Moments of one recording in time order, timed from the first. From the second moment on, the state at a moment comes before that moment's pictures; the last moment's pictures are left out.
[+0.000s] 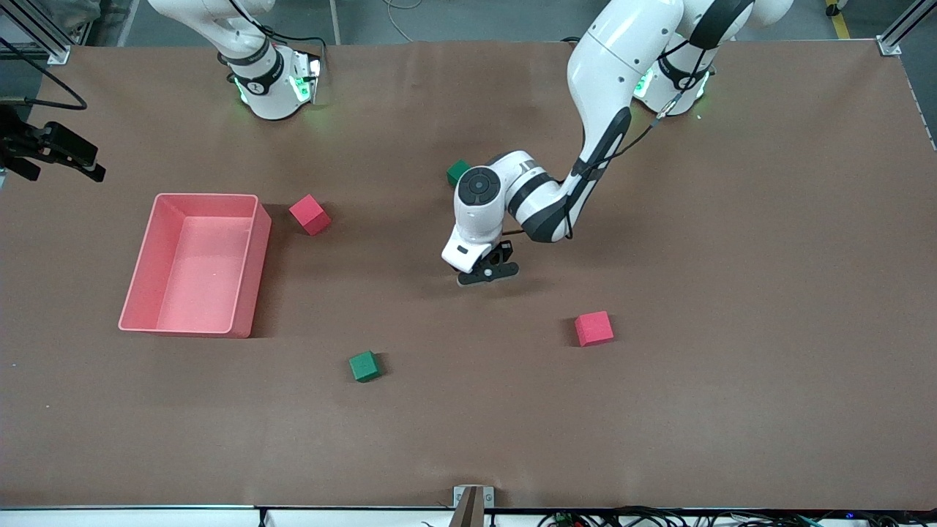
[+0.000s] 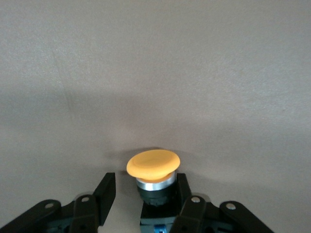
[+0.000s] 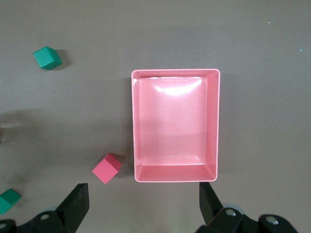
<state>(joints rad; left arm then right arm) -0.71 0.80 -0.13 -1.57 0.17 2.39 -1.12 0.04 -0.09 -0.08 -1.62 0.00 1.53 -0.01</state>
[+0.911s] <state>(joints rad) -0.66 0.74 -0.11 -1.51 0.17 2.19 -1.19 0.04 -0.09 -0.08 -1.63 0.00 1.52 -0.01</state>
